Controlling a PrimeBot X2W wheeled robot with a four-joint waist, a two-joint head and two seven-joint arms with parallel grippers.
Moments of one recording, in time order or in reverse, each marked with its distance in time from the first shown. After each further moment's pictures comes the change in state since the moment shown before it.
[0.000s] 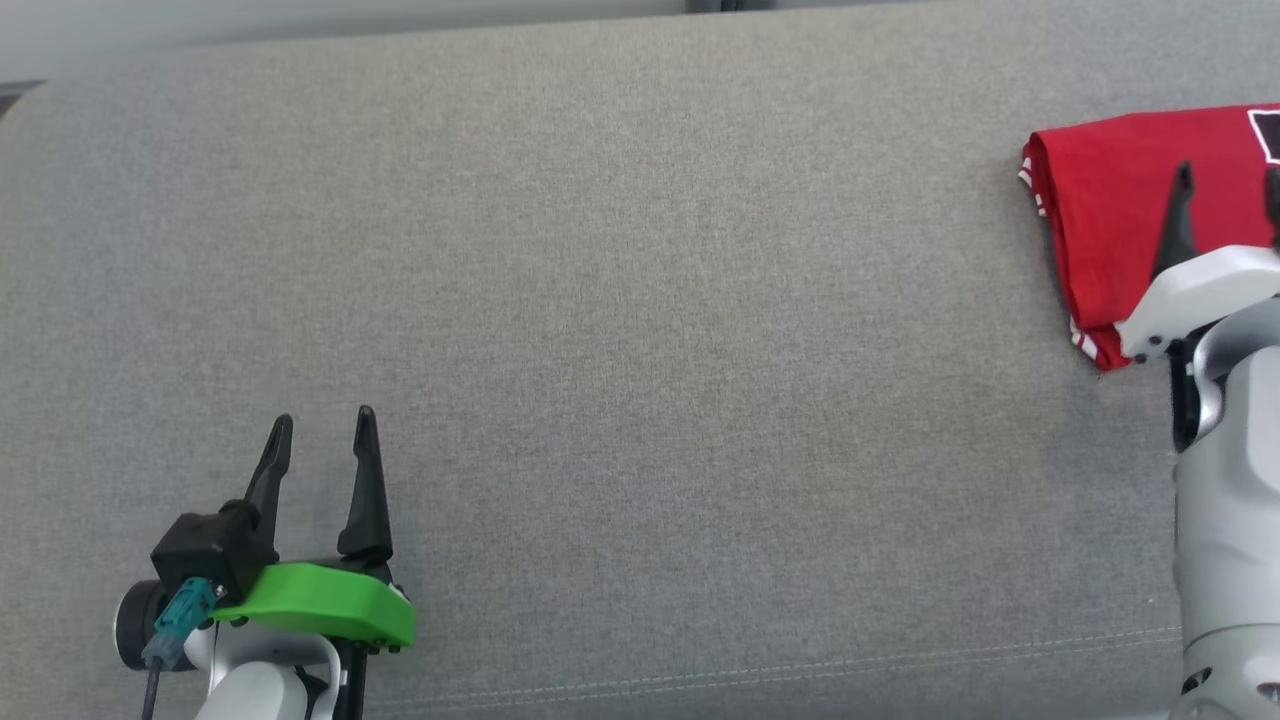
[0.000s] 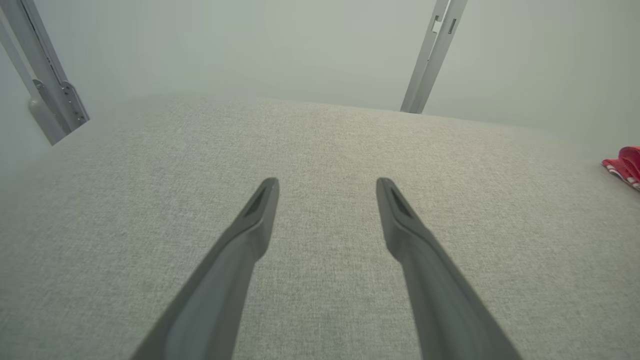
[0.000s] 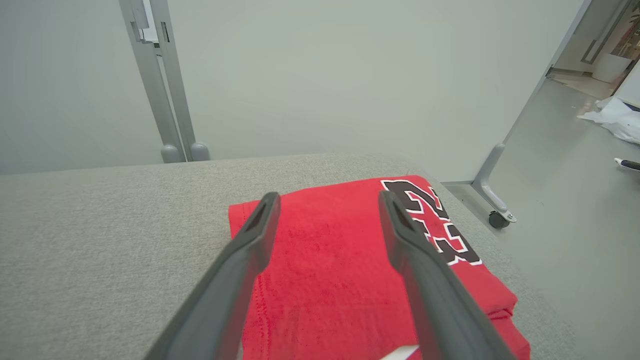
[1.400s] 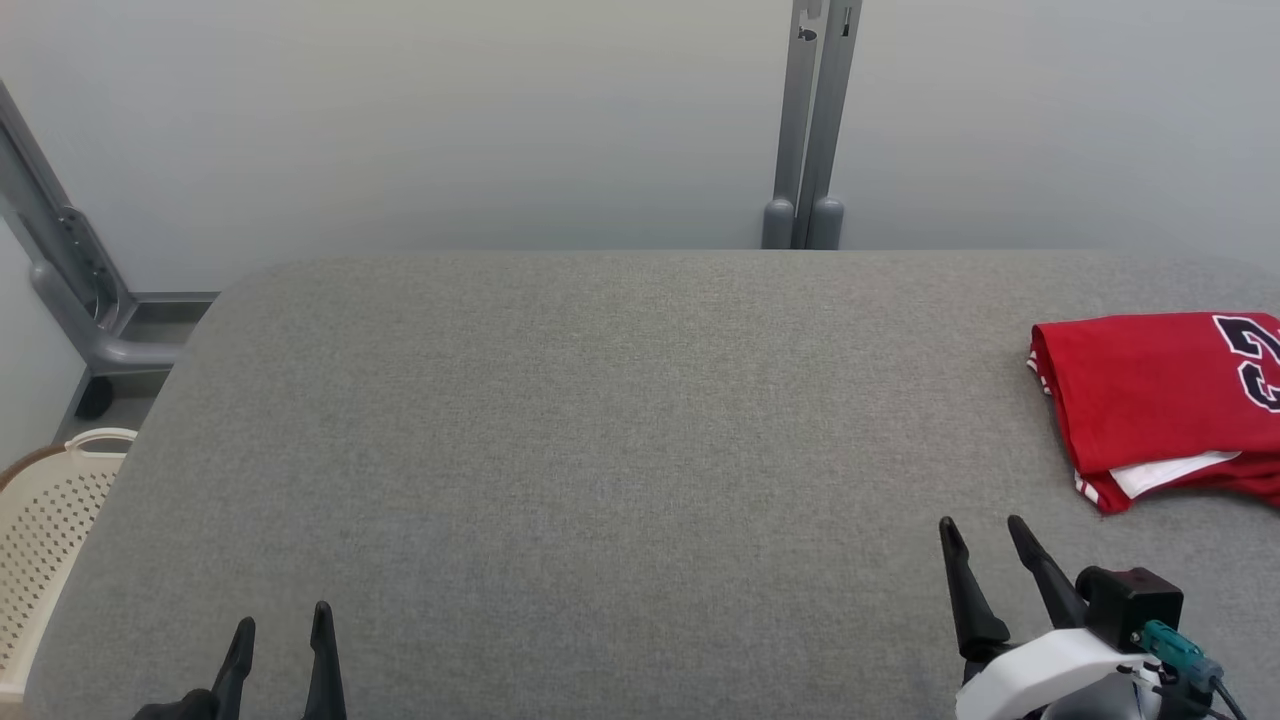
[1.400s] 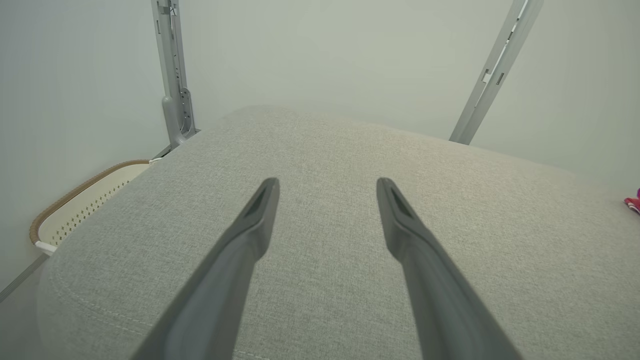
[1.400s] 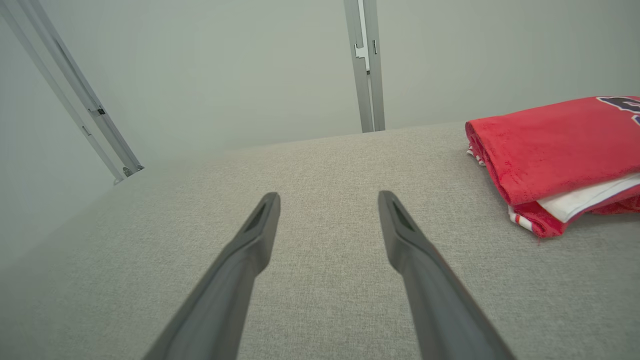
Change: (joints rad) left arm 0.306 -0.018 0.143 0.024 -0.002 -0.086 -0.018; right arm 0.752 0.074 0.527 -0.485 0.528 -0.001 -0.012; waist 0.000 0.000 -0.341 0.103
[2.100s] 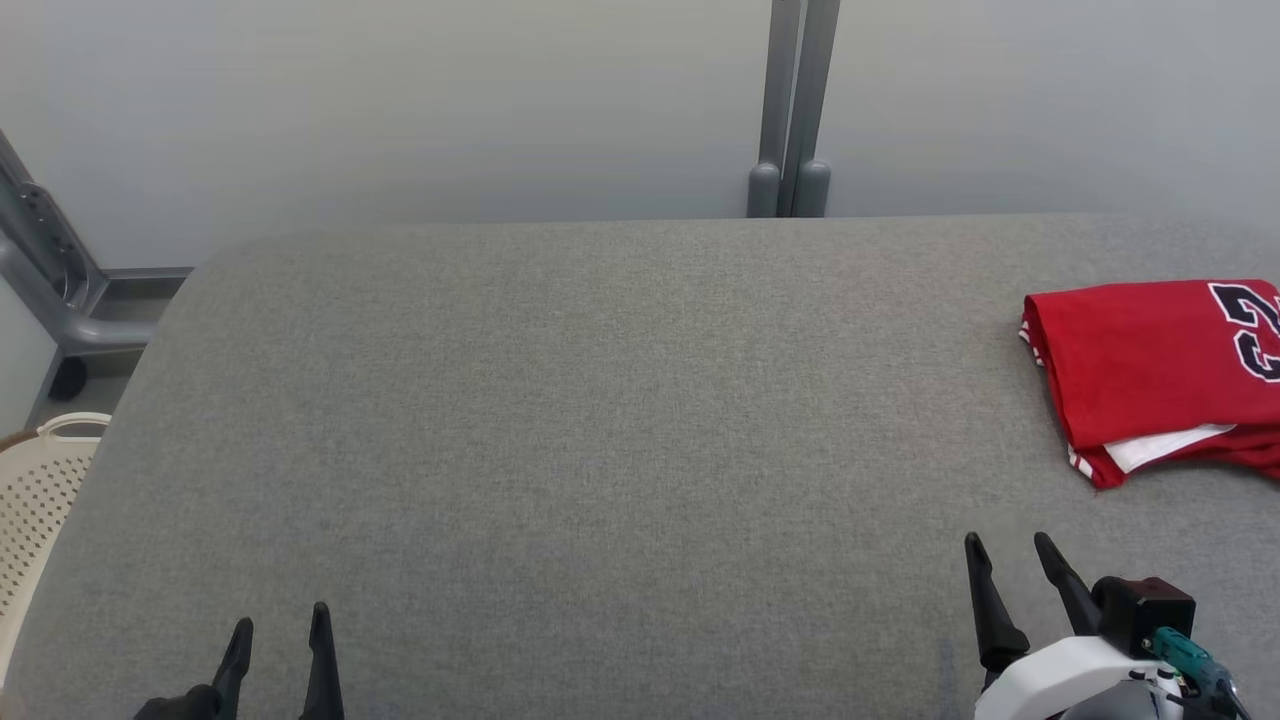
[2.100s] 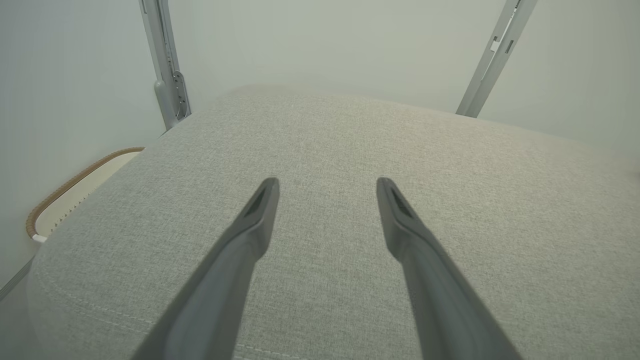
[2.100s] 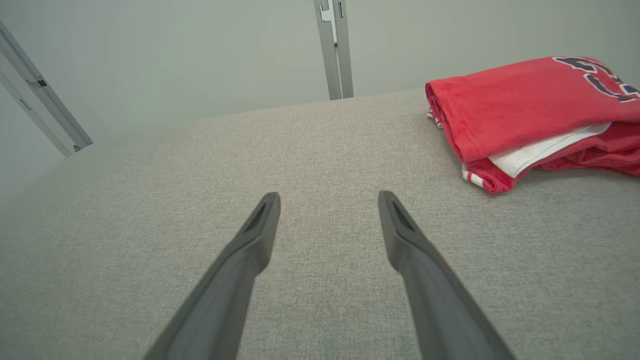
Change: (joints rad) left arm -0.014 -0.027 0.026 0.060 0.051 -0.023 -0.001; right arm 0.013 -0.001 -0.057 0.040 -0.052 0.000 0.012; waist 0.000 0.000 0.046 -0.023
